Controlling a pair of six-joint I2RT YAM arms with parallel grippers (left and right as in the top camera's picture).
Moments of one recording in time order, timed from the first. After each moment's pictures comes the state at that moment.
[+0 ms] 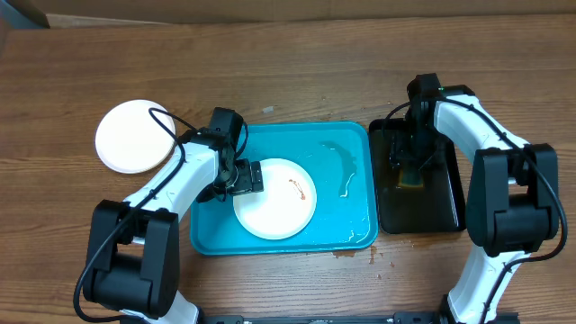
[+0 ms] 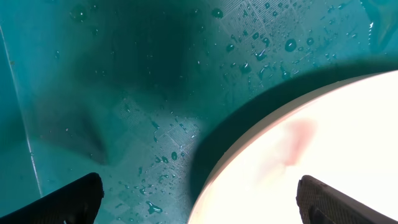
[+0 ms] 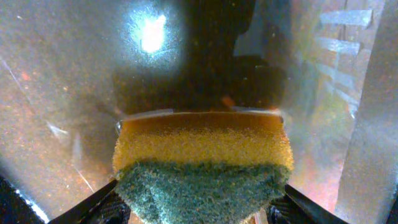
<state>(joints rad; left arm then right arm) -0.23 1.76 1.06 -0.81 0.02 -0.41 0.09 2.05 1.40 -1.00 -0.02 0.23</state>
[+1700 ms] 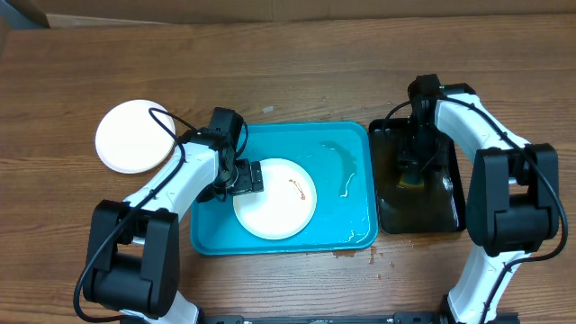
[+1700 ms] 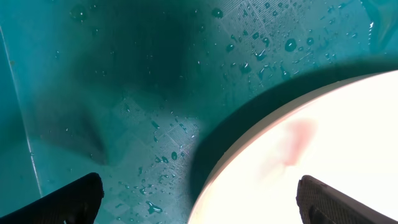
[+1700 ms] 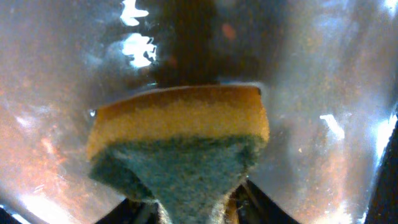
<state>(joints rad) -0.23 1.76 1.06 -0.81 0.02 -0.41 0.08 2.05 1.41 -1.05 0.02 0.28</state>
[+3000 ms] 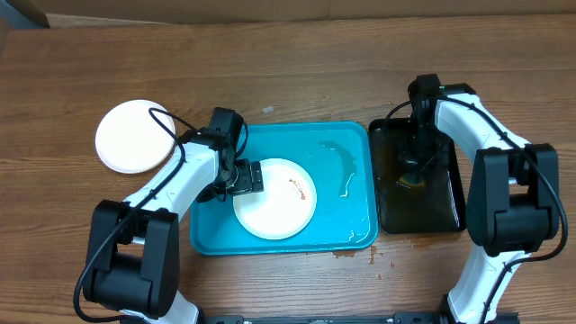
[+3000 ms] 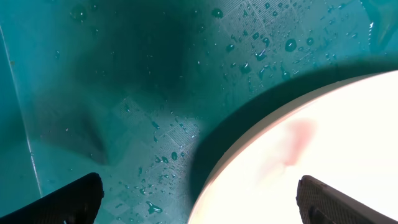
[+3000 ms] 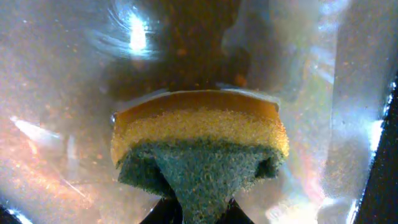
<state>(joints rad) -0.23 1.76 1.06 -0.81 0.02 -0.41 0.08 2.05 1.41 -1.06 0.03 0.28</state>
